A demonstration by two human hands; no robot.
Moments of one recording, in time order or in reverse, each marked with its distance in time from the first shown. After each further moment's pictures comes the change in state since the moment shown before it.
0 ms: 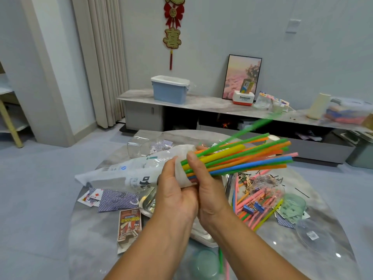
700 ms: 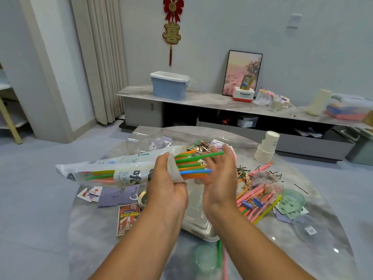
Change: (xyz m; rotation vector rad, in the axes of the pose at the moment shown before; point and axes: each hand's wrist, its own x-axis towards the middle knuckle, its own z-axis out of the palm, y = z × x) left_hand 0.025 0.012 -0.016 0.189 0.217 0.228; right_hand 0.010 -0.011 -0.018 -0.193 0.232 -0.102
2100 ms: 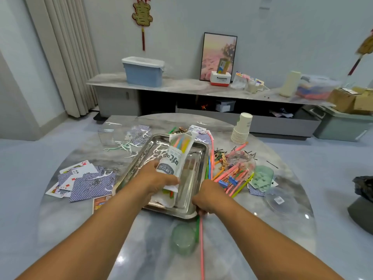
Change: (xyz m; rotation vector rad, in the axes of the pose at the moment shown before) left_hand 0.035 -0.018 -0.041 1.379 -0.193 -0.094; right_hand 0.024 0.028 -0.102 -1.586 -0.304 0.457
